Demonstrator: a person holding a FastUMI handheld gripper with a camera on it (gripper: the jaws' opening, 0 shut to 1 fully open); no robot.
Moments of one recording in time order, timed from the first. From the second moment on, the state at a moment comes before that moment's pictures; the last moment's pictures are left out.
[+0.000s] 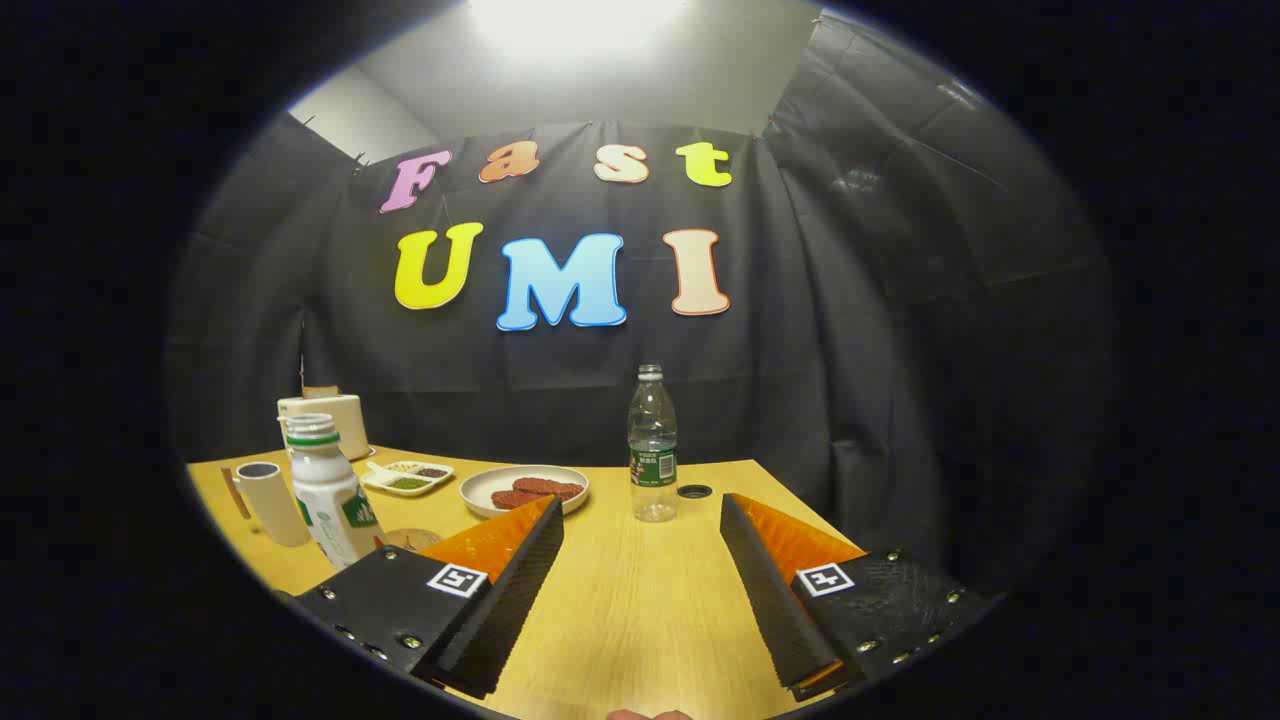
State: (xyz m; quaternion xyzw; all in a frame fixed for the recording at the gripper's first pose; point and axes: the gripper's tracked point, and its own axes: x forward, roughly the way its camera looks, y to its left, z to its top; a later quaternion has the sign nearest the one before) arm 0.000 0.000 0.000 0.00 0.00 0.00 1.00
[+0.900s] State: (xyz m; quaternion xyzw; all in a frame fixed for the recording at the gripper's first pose) arm -0.063 0.104 0.012 -0.02 0.03 0.06 1.00
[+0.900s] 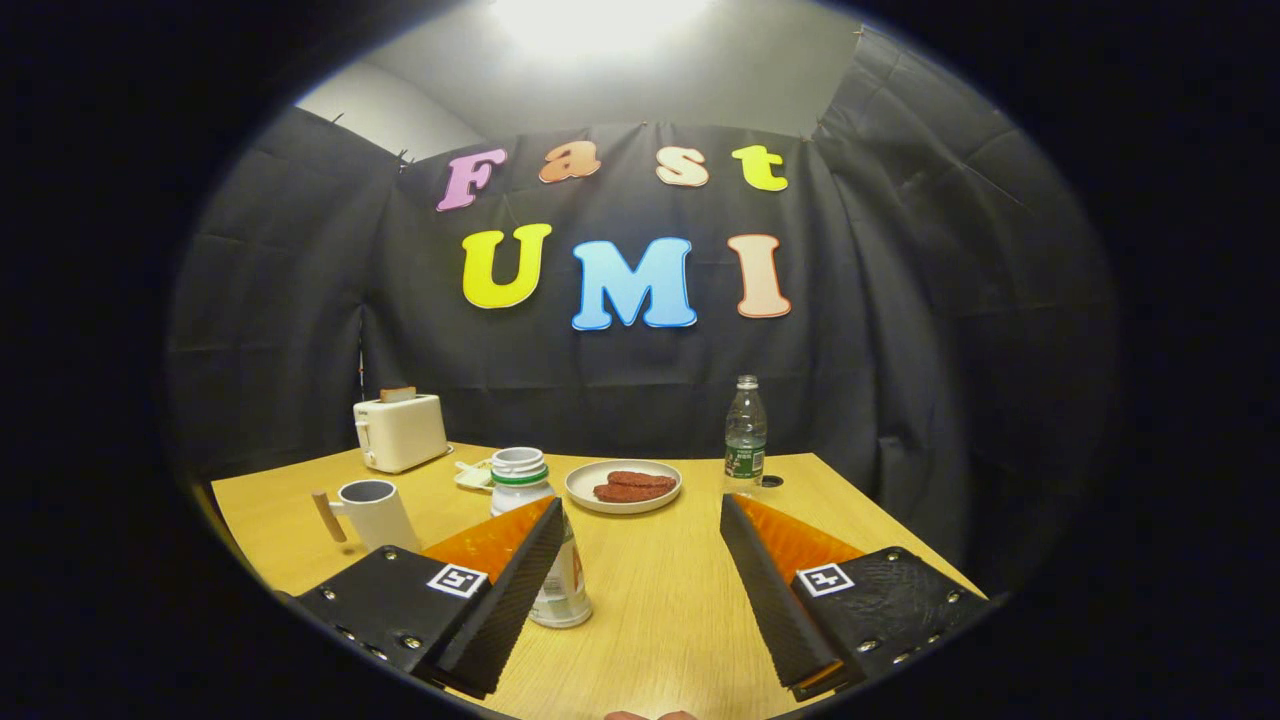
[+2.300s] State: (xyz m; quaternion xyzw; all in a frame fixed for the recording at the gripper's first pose) arm 0.002 0.190 -0.071 -0.02 0.08 0.06 0.99
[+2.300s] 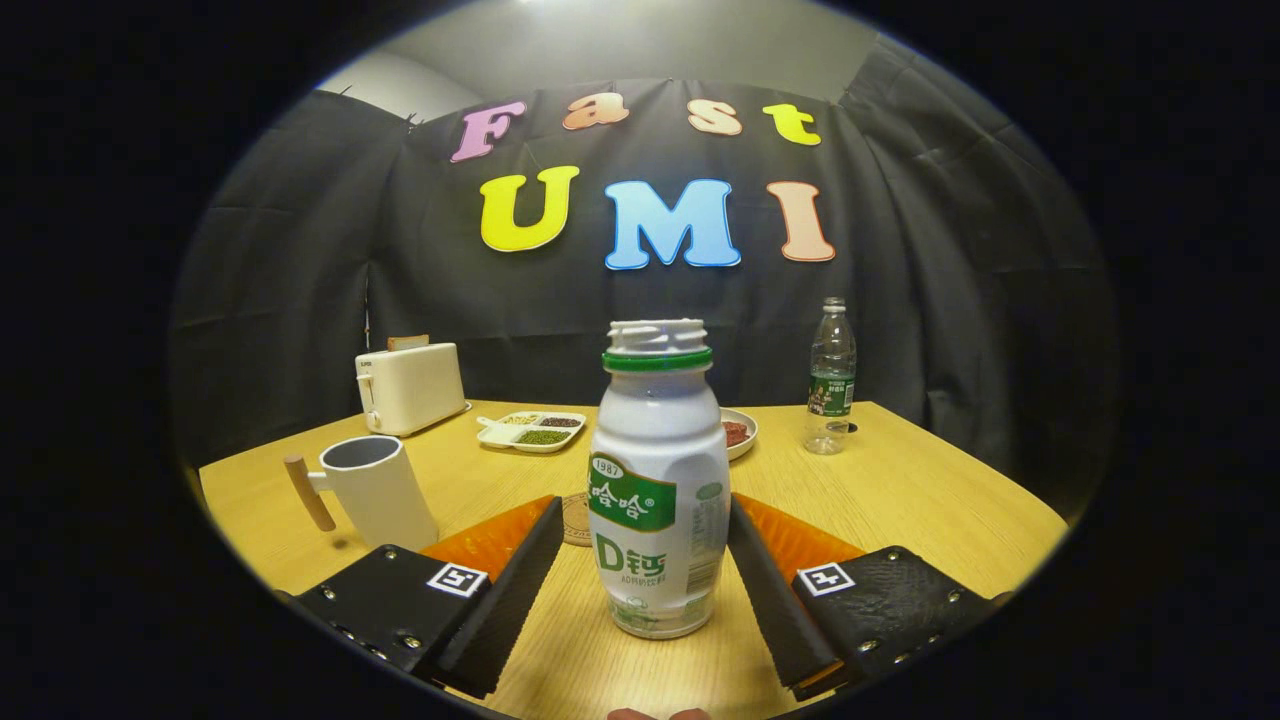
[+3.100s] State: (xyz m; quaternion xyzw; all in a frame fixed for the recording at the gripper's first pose) arm 0.025 0.177 -0.071 -0.08 0.08 0.03 0.99
